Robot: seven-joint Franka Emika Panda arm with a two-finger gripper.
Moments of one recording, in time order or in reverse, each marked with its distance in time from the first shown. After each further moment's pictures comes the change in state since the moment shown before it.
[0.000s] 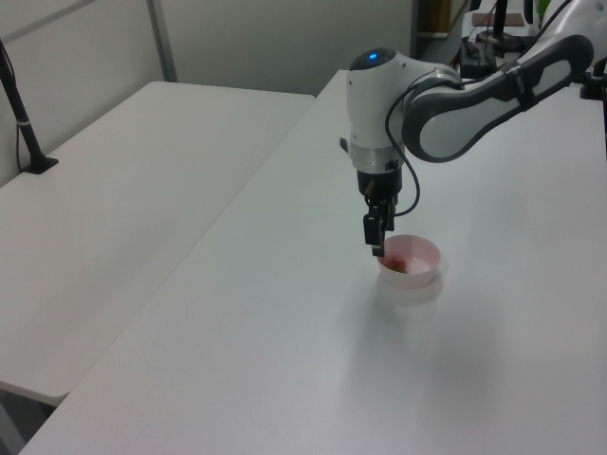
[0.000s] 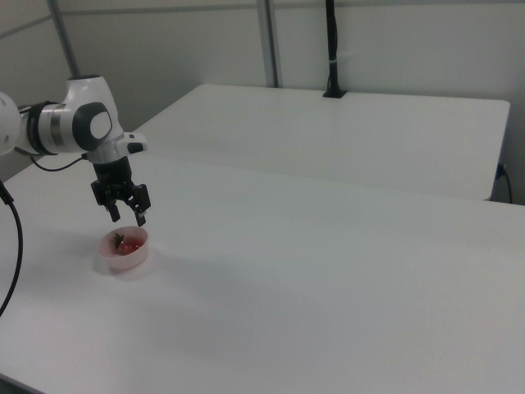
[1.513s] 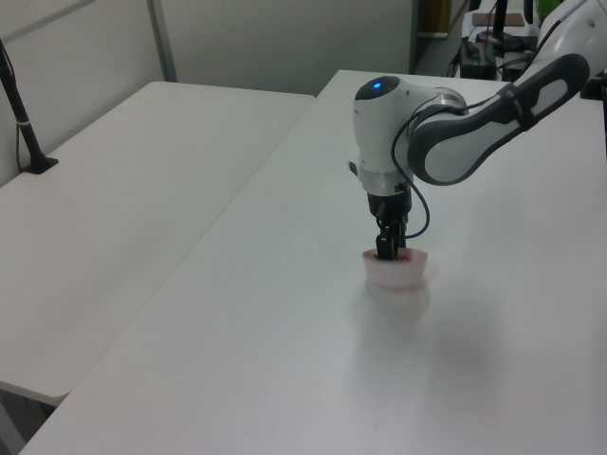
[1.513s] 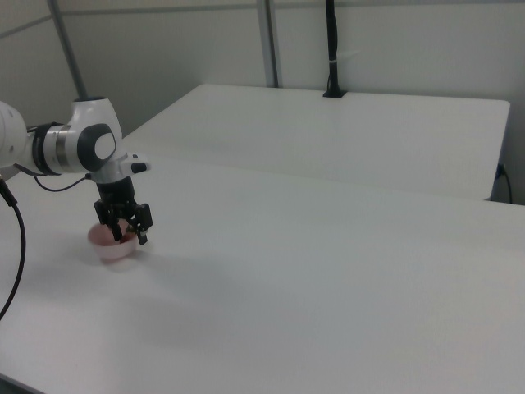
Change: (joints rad) arm 0.011 0.015 -0.013 -0.086 0.003 0.064 -0.022
